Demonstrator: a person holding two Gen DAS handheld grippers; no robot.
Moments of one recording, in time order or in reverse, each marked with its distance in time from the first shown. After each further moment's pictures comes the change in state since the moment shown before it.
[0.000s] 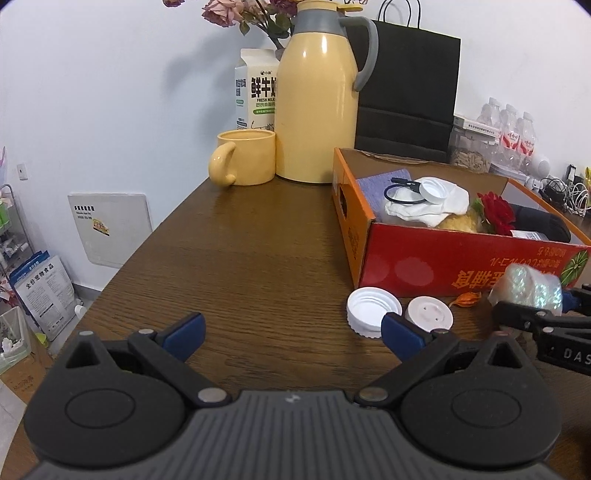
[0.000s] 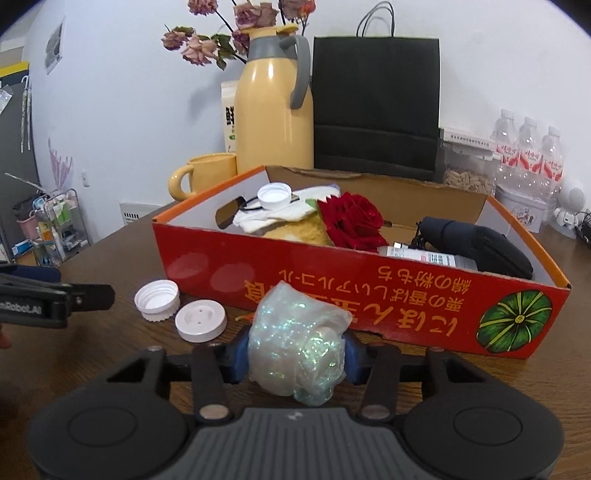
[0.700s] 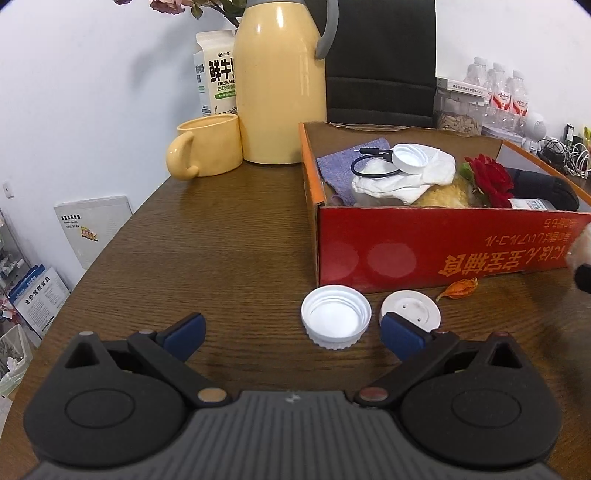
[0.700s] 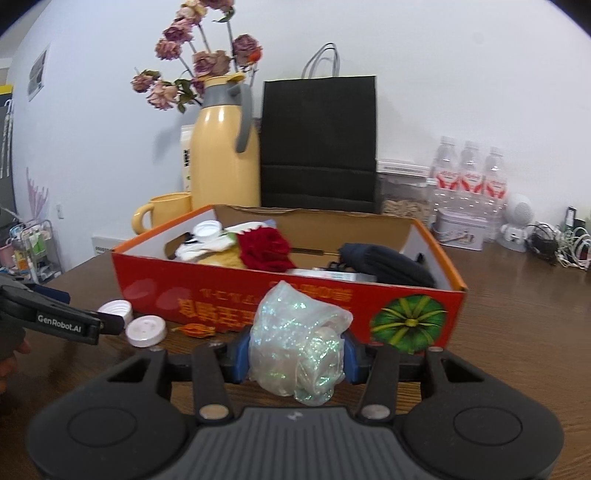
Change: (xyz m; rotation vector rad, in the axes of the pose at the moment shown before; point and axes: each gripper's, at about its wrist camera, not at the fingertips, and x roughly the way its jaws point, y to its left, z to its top) left arm 0.038 -0.040 0.007 0.093 0.062 0.014; right arm -0.046 -0.048 -0.015 0.033 -0.122 -0.110
